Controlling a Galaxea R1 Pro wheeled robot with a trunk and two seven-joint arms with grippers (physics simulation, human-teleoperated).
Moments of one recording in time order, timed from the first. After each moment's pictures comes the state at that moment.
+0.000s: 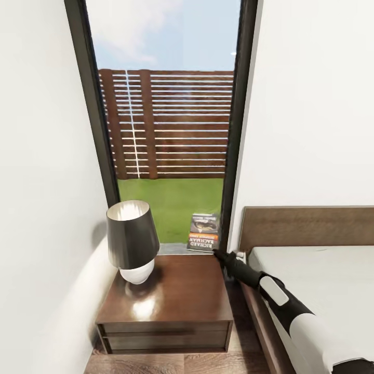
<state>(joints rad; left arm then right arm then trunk) 0.00 0.09 0.47 -0.02 0.36 -0.98 -0.73 -0.72 -0.10 0.21 -0.50 -1.19 0.54 0.62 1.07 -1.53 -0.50</state>
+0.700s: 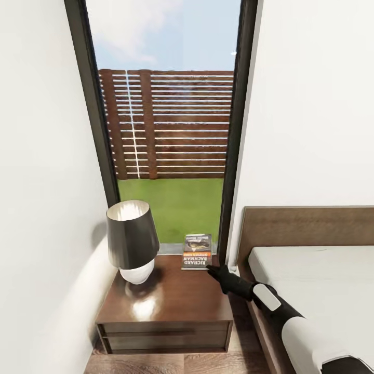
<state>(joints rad) 0.00 0.10 0.47 -0.02 0.36 -0.98 -0.74 -0.72 -0.04 0.21 -0.40 -1.20 0.60 0.46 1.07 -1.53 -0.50</state>
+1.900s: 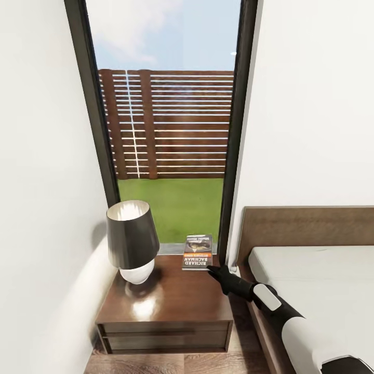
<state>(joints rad) 0.00 0.11 0.47 -0.02 0.36 -0.95 -0.74 -0.72 -0.04 0.21 -0.39 -1.22 0.60 0.44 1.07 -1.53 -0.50</state>
